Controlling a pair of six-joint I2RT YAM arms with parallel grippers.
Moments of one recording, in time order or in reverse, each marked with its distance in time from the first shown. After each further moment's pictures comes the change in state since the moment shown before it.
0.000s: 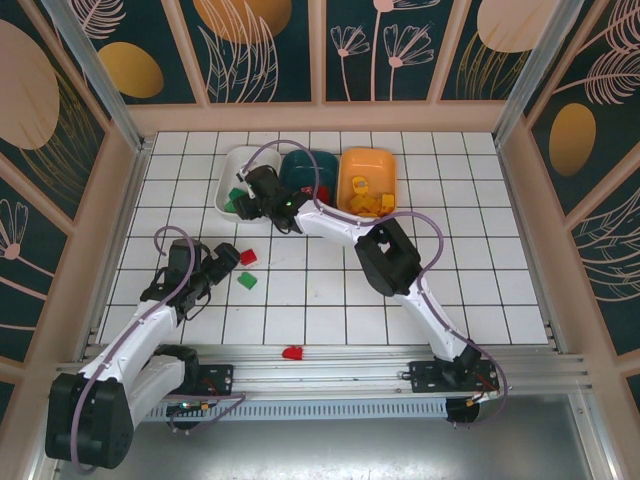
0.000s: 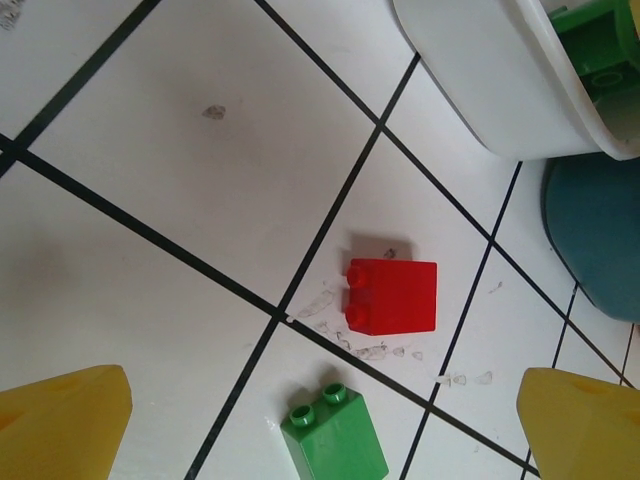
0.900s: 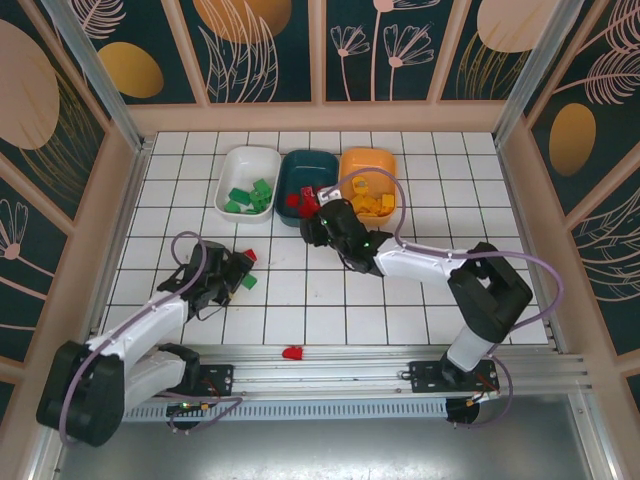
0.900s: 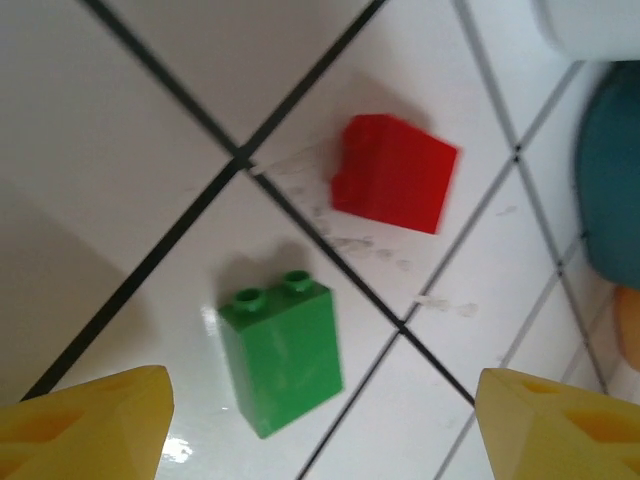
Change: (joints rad) left arm -0.176 0.149 0.018 0.001 0.030 -0.352; right arm -0.051 -0.780 -1.059 0.309 0.149 0.177
